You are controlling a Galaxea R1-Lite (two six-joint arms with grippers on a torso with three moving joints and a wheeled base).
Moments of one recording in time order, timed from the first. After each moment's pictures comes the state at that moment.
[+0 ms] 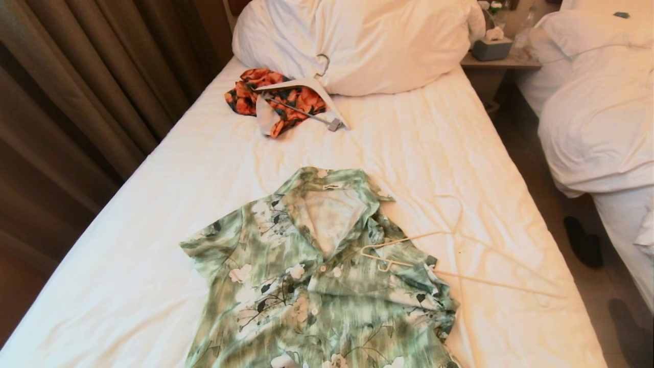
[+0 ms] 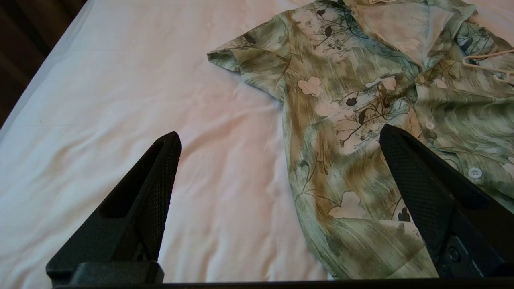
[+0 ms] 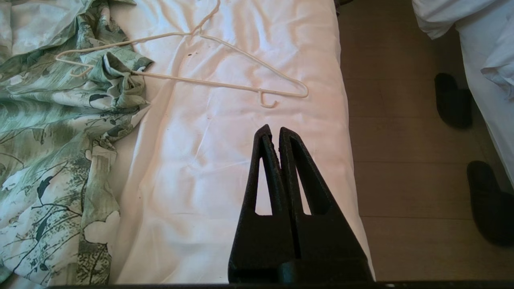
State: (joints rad) left arm 0.01 0.00 0.00 0.00 -0.01 0.00; right arm 0.01 0.00 0.00 -0.01 -0.01 0.04
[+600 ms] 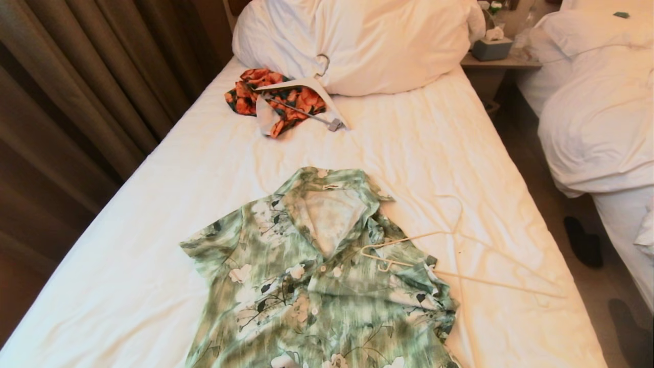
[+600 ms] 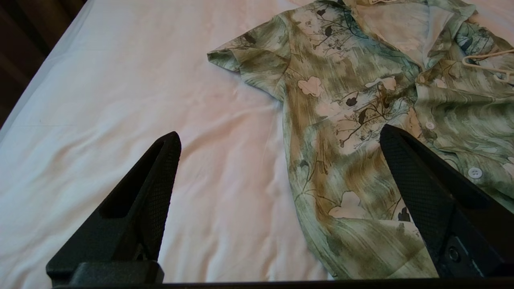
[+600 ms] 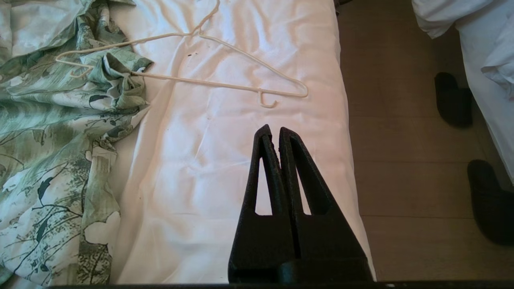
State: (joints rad) left arm 0.01 0.00 0.00 0.00 -0.01 0.00; right arm 0.01 0.00 0.00 -0.01 -0.01 0.04
